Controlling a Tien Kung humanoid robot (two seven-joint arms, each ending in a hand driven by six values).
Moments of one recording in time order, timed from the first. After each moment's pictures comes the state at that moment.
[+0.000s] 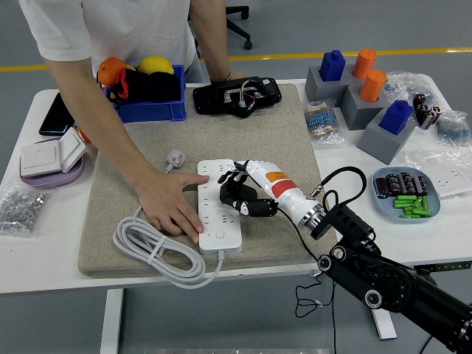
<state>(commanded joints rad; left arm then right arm) -0.10 0.02 -1.62 -0.18 1.59 0.01 0.26 0.54 0.00 0.62 0.92 -1.66 -0.37 0.38</state>
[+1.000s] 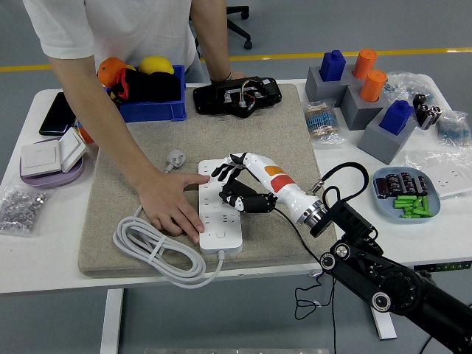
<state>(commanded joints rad) -0.10 0.02 -1.62 -0.18 1.59 0.01 0.26 0.48 -0.04 0.68 1.10 -1.59 -0.25 0.32</state>
